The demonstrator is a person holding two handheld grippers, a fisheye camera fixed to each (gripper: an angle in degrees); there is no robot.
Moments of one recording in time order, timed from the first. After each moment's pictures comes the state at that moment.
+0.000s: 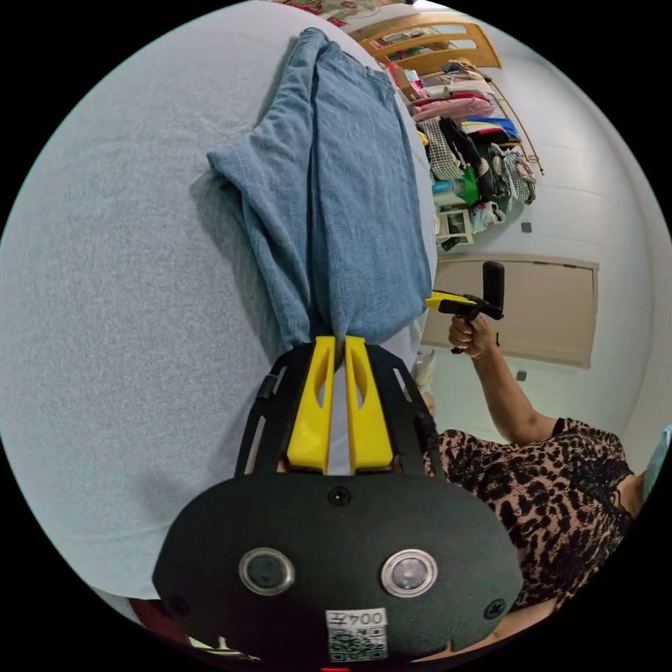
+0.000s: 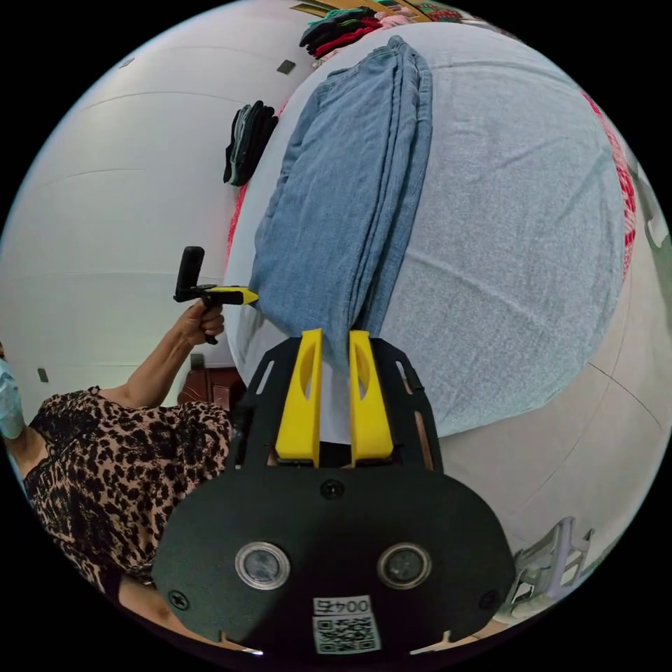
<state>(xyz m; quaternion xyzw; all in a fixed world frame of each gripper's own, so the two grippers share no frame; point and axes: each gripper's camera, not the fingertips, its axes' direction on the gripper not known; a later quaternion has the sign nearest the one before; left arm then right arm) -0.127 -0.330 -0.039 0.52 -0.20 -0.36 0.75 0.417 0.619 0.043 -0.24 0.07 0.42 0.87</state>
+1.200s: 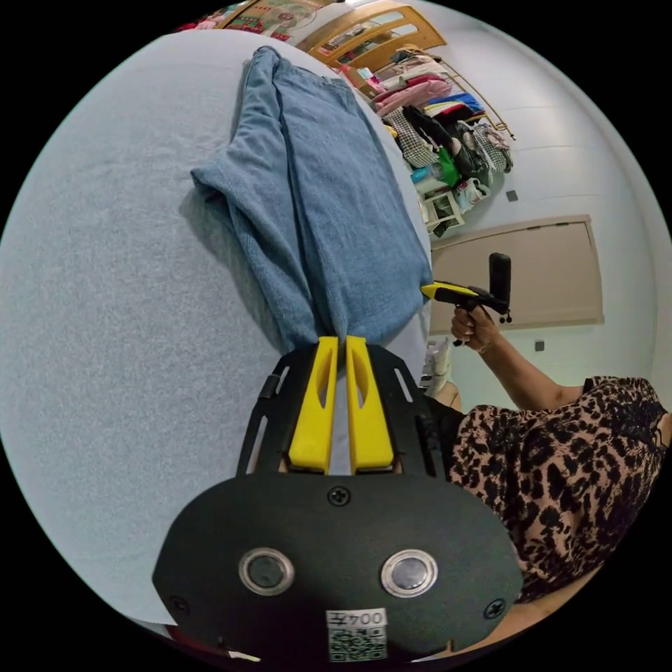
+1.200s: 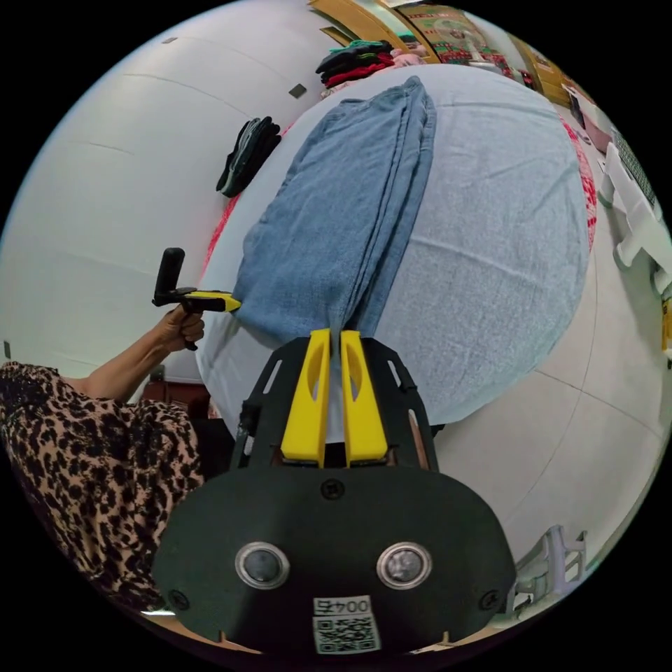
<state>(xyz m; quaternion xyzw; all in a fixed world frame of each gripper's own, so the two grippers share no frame) -0.107 -0.343 0.042 0.51 -0.27 -0.30 0.76 0.327 0.604 0.065 -0.21 0.17 0.37 0.89</state>
